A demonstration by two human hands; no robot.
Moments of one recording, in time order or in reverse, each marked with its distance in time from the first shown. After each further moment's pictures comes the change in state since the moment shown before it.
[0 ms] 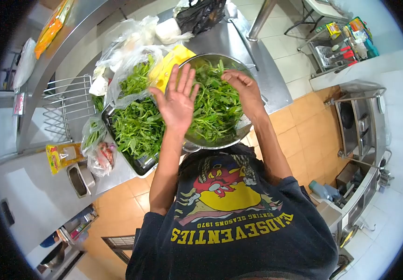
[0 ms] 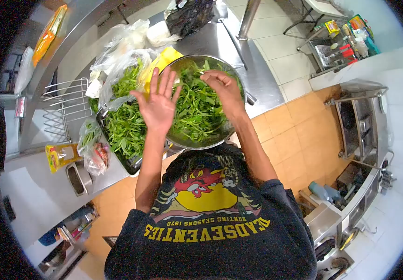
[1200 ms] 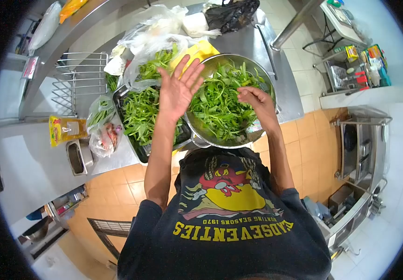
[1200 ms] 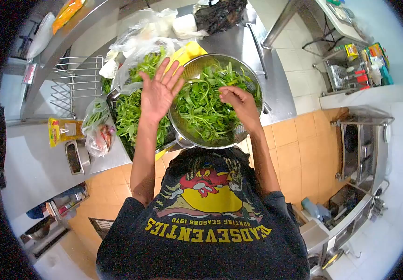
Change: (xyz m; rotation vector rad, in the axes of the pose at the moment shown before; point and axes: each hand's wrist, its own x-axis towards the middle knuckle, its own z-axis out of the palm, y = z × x) left_hand 0.004 0.056 -0.020 0.138 -0.006 -0.087; right_hand -0.015 0.011 -0.005 -0.181 -0.200 0.049
